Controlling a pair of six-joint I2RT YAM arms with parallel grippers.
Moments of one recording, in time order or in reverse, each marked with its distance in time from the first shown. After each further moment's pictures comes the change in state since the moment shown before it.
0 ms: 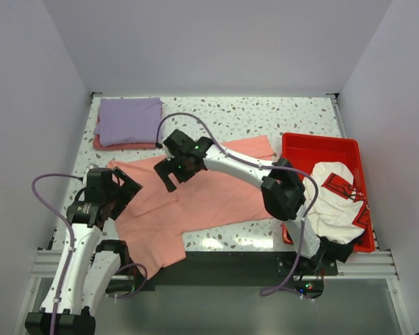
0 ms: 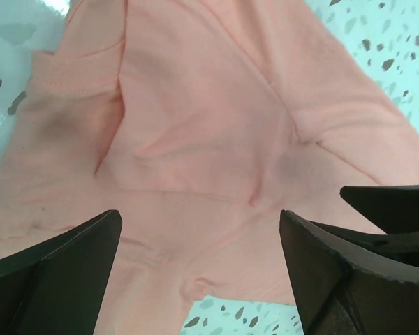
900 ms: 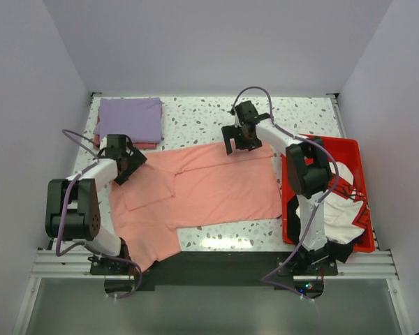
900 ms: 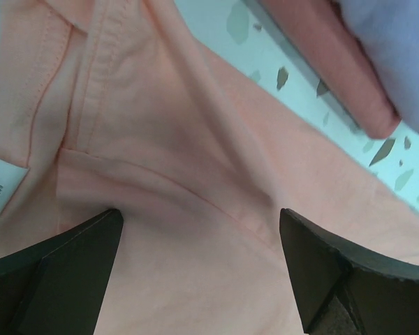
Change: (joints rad) left arm 0.059 0.887 0.163 0.644 -0.093 0.156; right arm -0.557 -0.018 -0.205 0.143 0.075 -0.050
